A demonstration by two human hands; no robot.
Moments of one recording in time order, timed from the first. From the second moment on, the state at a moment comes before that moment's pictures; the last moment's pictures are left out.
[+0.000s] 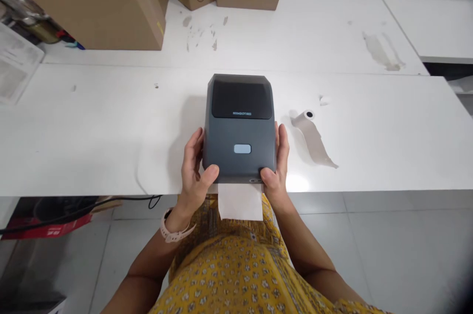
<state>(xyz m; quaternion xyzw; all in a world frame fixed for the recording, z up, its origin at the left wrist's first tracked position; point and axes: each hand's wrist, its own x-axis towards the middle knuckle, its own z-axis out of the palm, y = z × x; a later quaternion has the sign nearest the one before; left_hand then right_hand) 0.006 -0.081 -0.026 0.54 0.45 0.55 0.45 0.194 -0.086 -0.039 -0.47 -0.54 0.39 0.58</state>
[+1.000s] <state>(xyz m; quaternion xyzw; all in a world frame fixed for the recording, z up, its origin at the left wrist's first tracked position) -0.009 -0.143 -0.013 0.51 0.52 0.55 0.41 0.202 -0.095 0.008 -0.51 -0.74 0.05 0.45</state>
